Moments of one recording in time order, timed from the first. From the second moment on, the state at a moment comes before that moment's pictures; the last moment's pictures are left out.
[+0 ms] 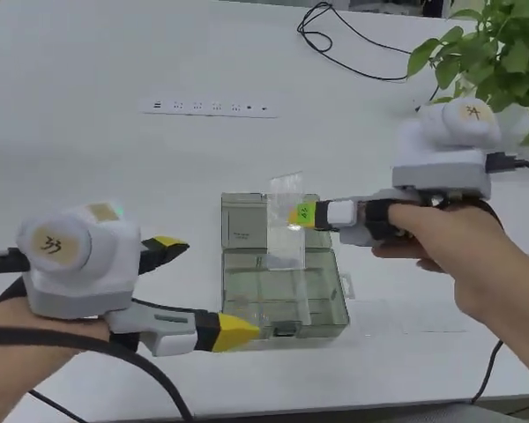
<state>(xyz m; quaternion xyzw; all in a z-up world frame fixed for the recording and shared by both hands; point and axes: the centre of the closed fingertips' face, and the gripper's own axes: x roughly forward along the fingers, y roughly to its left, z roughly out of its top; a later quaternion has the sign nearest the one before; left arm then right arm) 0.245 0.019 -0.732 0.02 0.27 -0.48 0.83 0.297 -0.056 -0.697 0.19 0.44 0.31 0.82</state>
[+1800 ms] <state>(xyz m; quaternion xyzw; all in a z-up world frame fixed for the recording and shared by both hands) 0.237 0.026 -0.760 0.06 0.26 -0.55 0.79 0.278 -0.051 -0.783 0.12 0.61 0.18 0.76</state>
